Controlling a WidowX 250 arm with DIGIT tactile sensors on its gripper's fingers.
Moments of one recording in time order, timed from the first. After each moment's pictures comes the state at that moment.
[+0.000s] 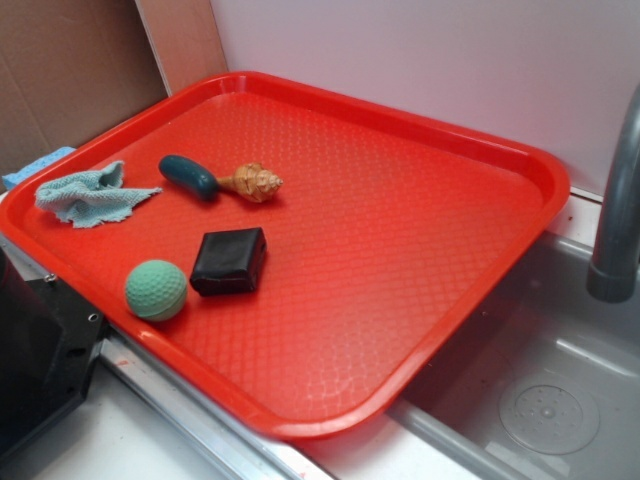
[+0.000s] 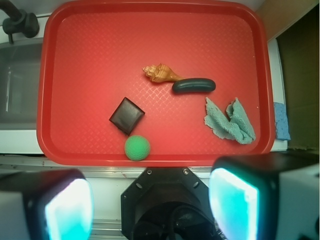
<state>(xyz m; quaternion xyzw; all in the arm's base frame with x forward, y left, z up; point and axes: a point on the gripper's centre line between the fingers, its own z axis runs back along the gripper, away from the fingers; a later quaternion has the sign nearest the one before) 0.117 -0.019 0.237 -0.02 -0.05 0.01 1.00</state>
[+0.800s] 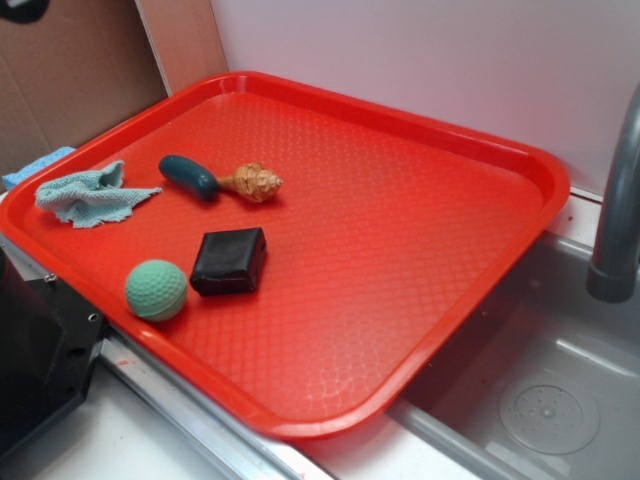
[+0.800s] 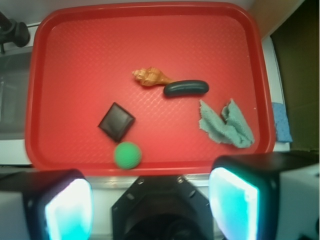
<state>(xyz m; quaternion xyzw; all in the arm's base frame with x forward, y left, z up) 0.115 0.008 0.216 -0.01 -0.09 0.03 0.99</state>
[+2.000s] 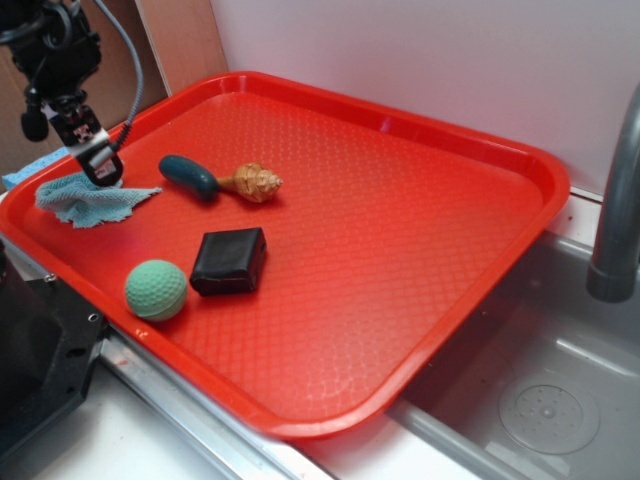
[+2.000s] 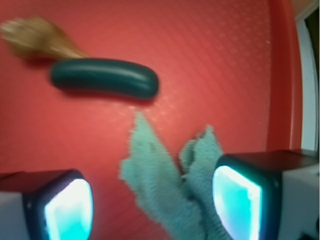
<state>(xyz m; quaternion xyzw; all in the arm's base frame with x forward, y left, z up) 0.158 0.101 0.056 0.01 -0.06 -0.08 0.99</state>
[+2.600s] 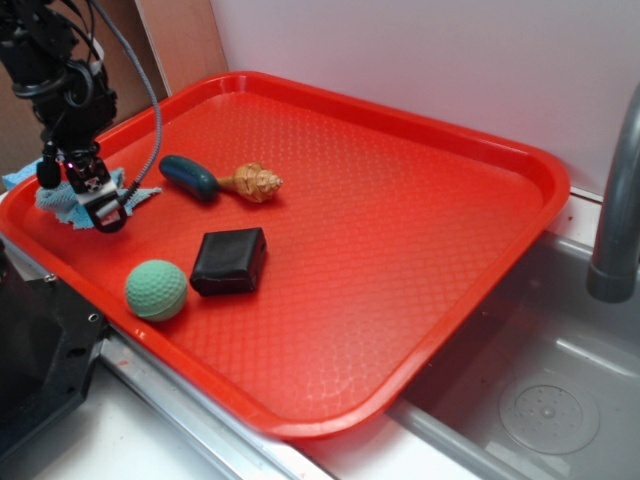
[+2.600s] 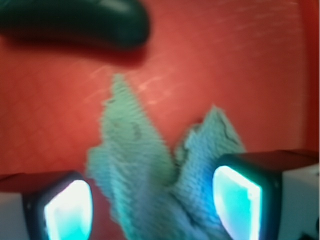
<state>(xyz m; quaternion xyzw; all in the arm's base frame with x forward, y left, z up) 0.150 0.103 0.022 0.00 -0.03 -0.11 0.99</state>
